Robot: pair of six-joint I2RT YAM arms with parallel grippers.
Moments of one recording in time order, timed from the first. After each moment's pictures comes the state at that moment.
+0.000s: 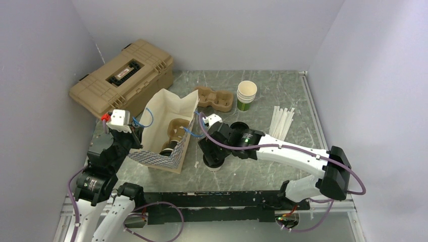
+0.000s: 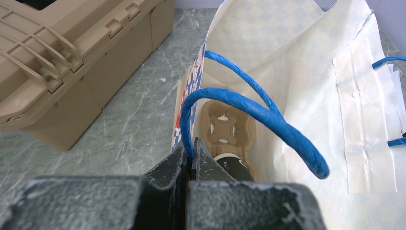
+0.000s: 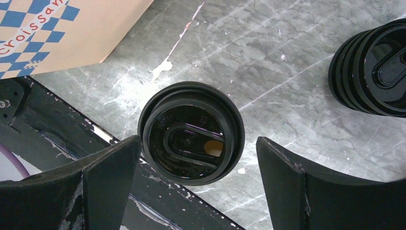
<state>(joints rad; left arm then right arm) -0.27 0.41 0.80 -0.58 -0.05 -0.16 1.10 1.36 1.10 -0.66 0.20 0.44</state>
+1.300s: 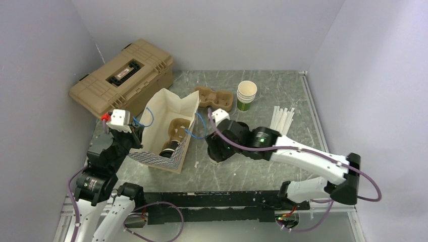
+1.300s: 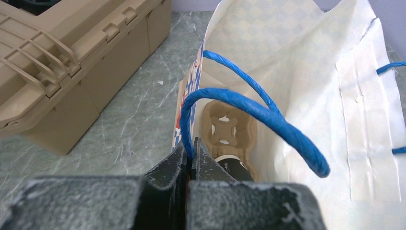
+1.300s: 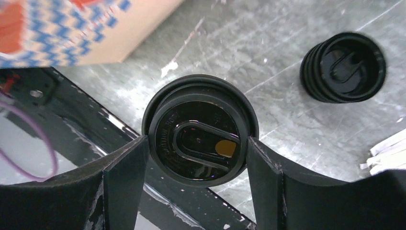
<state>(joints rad) -0.26 0.41 0.80 -0.57 -0.04 -0.16 1.13 1.28 1.19 -0.81 0.25 0.43</state>
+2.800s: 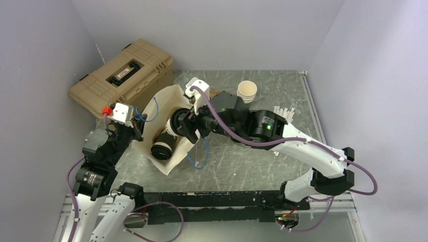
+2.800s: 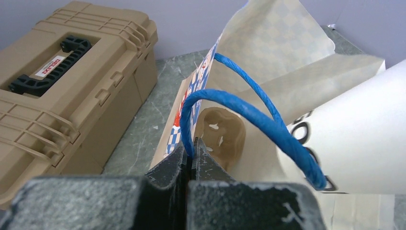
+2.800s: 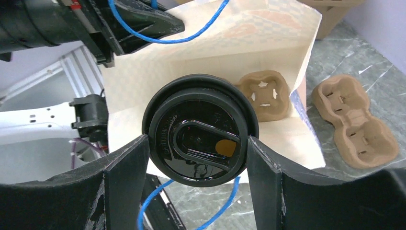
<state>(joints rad) -0.26 0.48 0.86 -0.41 0.09 -0.02 1.23 1.43 1.81 -0.72 0.20 0.15</state>
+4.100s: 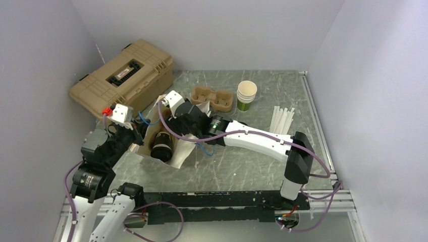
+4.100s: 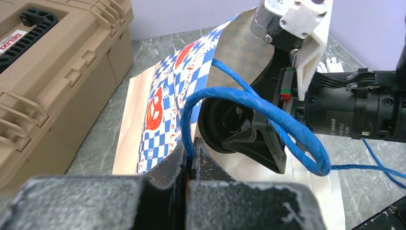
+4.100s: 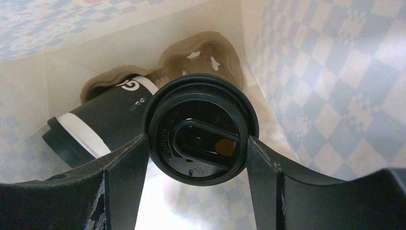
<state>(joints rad) -0.26 0.48 0.90 -0.52 0.16 -0.10 1.13 1.74 1.56 -0.35 0.33 0.06</state>
